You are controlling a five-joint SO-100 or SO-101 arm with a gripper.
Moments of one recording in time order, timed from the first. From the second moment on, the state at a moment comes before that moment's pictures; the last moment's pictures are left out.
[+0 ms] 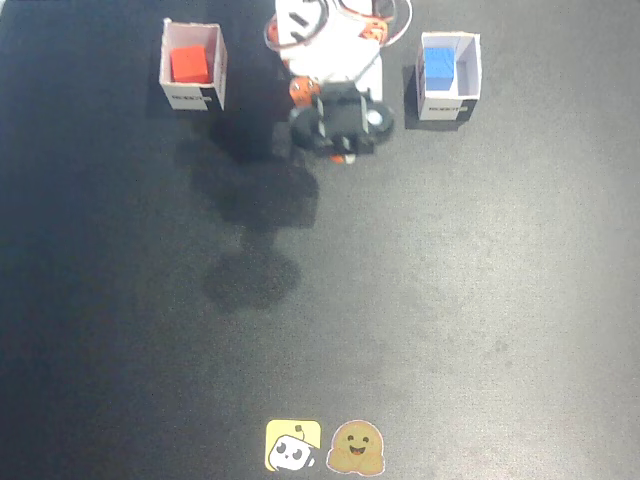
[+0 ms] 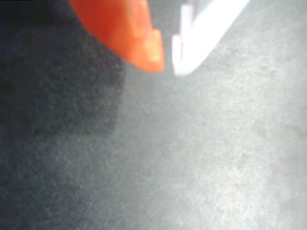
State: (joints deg) arm -5.6 168.9 151.9 75.3 88.6
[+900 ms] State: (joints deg) arm -5.1 176.6 165.0 72.5 88.3
